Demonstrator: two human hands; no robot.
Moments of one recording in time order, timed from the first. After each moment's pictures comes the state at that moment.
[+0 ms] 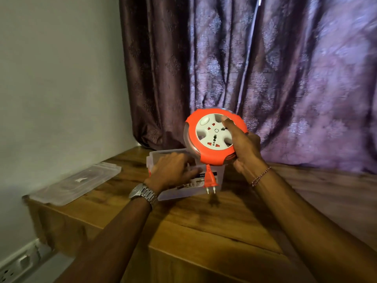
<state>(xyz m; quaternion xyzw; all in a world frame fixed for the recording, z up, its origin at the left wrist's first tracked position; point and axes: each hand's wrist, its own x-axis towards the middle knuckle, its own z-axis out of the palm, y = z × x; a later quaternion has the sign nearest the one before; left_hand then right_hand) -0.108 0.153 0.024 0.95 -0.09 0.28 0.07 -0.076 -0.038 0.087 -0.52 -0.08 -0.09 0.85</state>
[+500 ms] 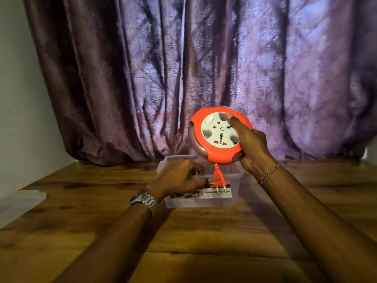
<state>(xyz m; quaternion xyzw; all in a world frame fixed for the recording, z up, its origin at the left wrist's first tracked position) -0.048 0.006 0.031 0.92 -0.30 0.20 0.17 -0.054 -0.202 0.096 -0.54 -0.03 -0.19 0.82</state>
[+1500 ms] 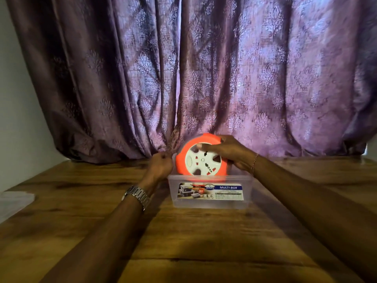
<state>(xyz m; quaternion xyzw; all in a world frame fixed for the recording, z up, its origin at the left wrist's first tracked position) 0.028 0.039 0.010 0.83 0.03 0.21 0.52 0.033 -0.191 0.058 -0.78 -0.18 -0.03 0.59</state>
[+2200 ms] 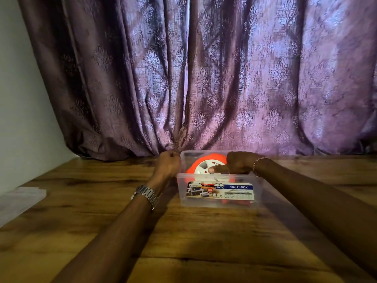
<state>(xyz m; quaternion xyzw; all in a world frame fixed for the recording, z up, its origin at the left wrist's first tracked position) 0.020 0.035 0.012 0.83 0.06 0.19 0.52 0.027 -0.193 0.051 -0.98 -0.16 0.05 0.07</state>
